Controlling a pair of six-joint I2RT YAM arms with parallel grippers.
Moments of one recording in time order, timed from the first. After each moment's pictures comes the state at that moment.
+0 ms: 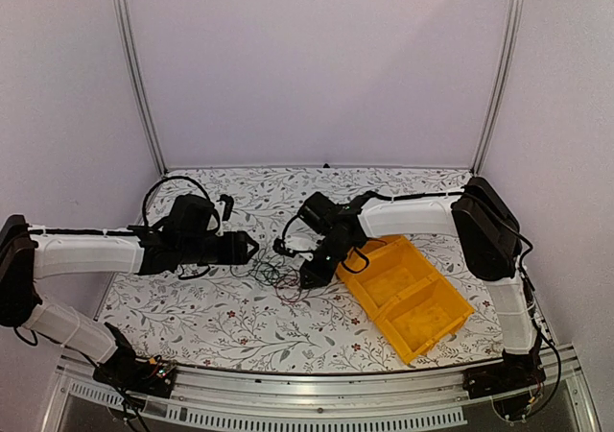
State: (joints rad) left arm -0.67 1.34 0.66 0.00 -0.02 -0.54; right arm 0.93 2.23 1.68 -0.63 -0.27 -0.24
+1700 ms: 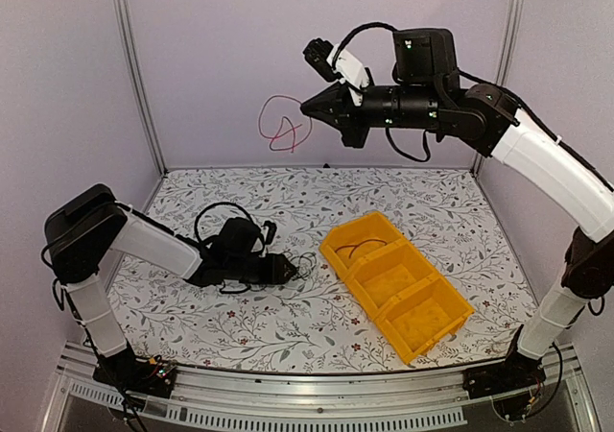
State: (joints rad) left arm -0.79 1.80 0.74 0.32 0.08 -0.65; right arm 0.93 1.67 1.96 -0.51 -0.17 -0.42
